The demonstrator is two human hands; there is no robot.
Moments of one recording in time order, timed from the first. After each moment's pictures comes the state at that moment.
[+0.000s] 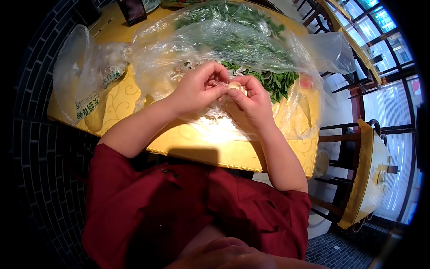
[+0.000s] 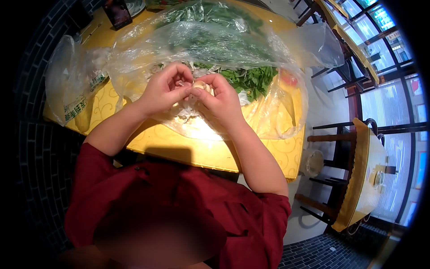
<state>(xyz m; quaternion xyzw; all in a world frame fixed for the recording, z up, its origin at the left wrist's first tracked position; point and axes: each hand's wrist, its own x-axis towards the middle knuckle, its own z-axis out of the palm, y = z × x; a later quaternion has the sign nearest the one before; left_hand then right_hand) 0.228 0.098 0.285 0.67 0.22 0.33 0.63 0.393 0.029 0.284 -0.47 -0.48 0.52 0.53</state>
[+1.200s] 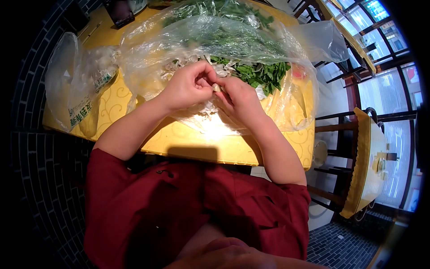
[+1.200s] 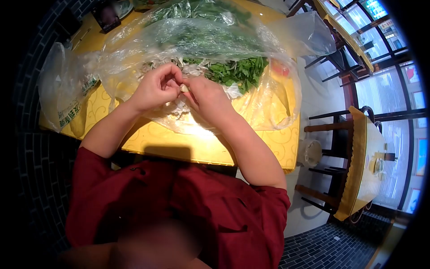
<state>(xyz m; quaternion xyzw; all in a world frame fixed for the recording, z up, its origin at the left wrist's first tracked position) 0.227 0.103 0.280 0.67 0.26 0.27 0.64 0.400 0.031 0.265 -0.49 -0.77 0.11 0.38</state>
